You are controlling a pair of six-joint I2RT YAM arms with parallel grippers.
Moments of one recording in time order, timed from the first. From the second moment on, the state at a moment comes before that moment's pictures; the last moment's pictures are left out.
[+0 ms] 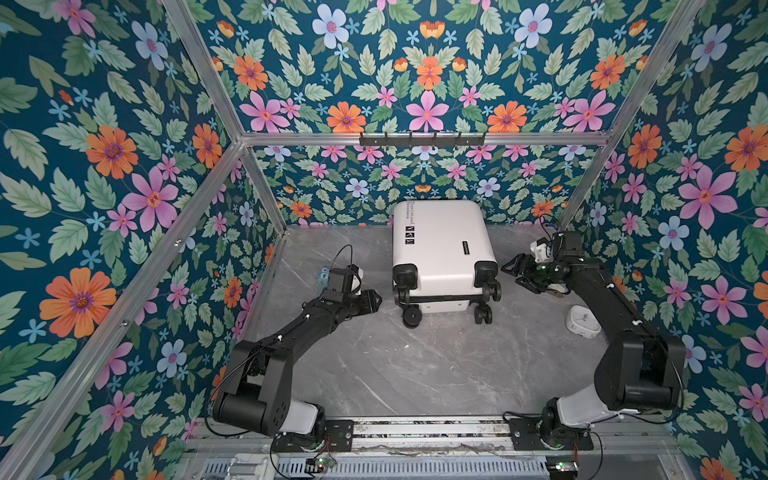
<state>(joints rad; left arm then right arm) -0.30 1.40 0.71 -0.10 0.30 -0.44 -0.07 1.48 1.22 -0.68 -0.55 0.48</state>
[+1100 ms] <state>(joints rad) -0.44 1.43 0.55 0.58 0.31 -0.27 0.54 1.35 1.38 -0.92 -0.29 0.47</state>
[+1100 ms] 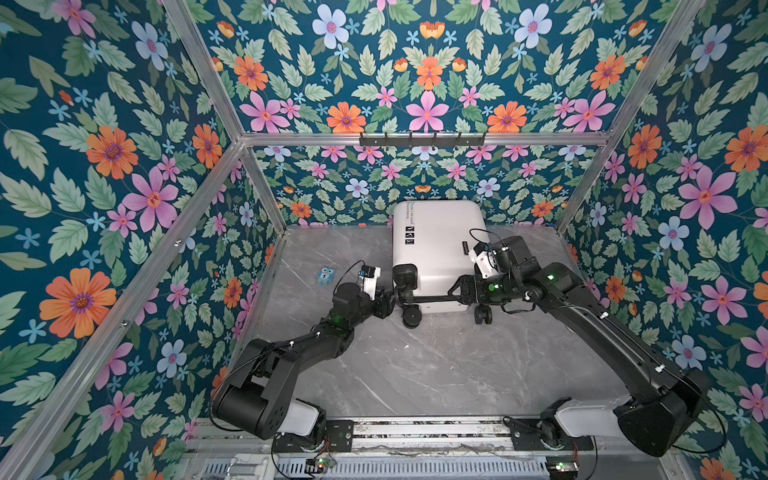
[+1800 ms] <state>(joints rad) -0.61 1.60 0.75 0.47 0.31 -0.14 0.58 1.44 1.44 -0.94 -0.24 0.50</state>
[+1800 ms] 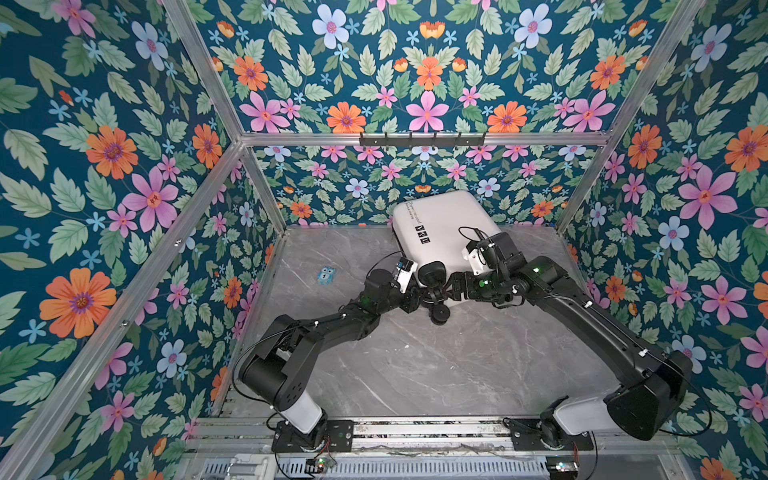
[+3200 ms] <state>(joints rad) -0.61 1.80 0.55 1.02 0.27 -0.07 0.70 1.84 1.77 -1.08 -0.08 0.49</state>
